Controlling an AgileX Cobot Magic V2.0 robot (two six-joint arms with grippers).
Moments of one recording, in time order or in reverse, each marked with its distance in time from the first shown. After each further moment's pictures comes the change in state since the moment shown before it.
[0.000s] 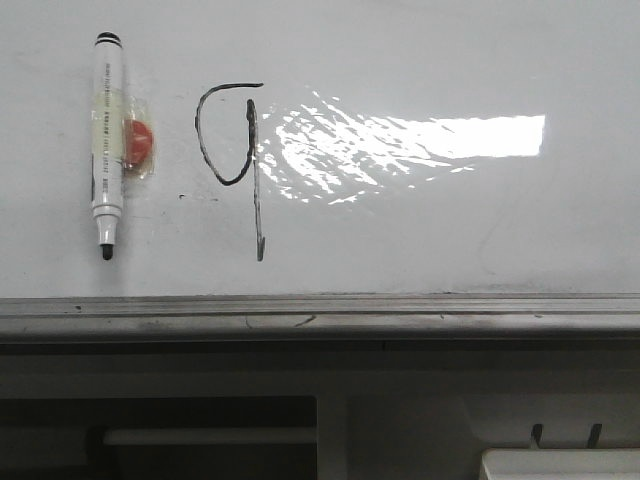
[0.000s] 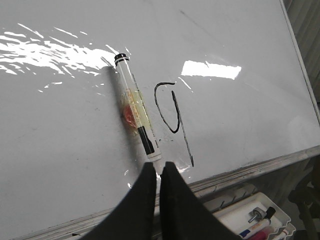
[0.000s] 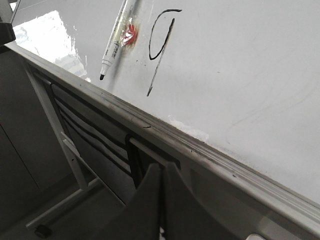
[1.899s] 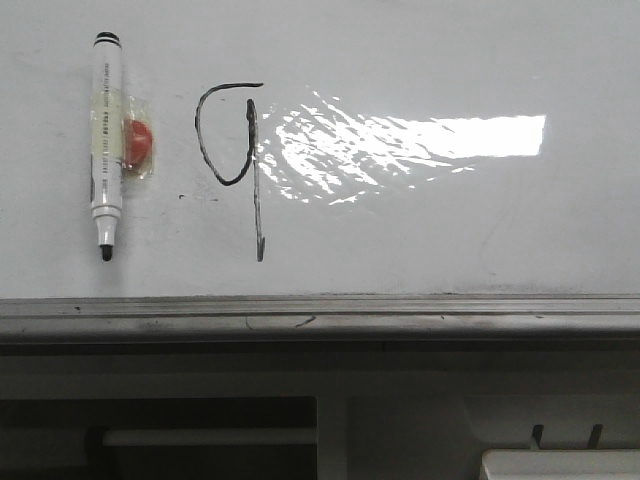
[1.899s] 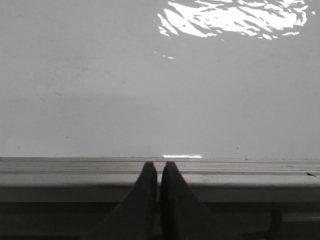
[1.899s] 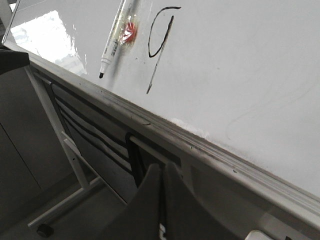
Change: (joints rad) left arm 0.607 -0.088 0.055 0.041 0.275 0.179; right arm 0.000 -0.002 0.021 0.000 -0.011 -0.002
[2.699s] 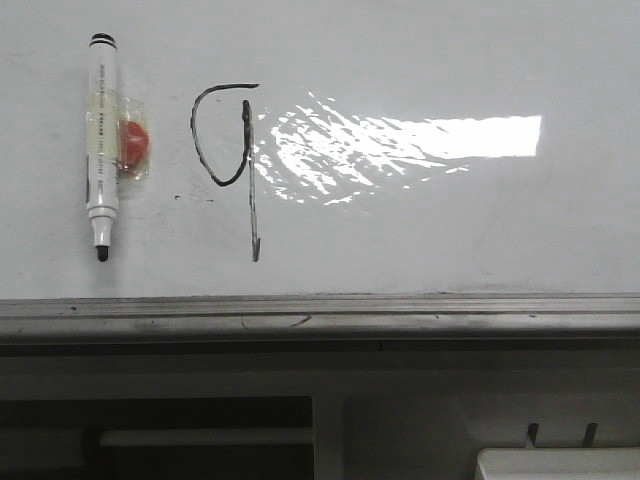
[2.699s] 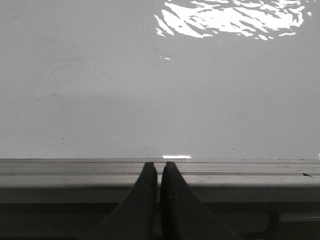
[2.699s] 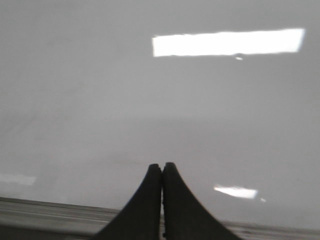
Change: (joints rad) left arm 0.000 0.000 0.000 -0.002 0.000 0.000; right arm -0.718 -0.162 0.040 -0.223 0.078 0.140
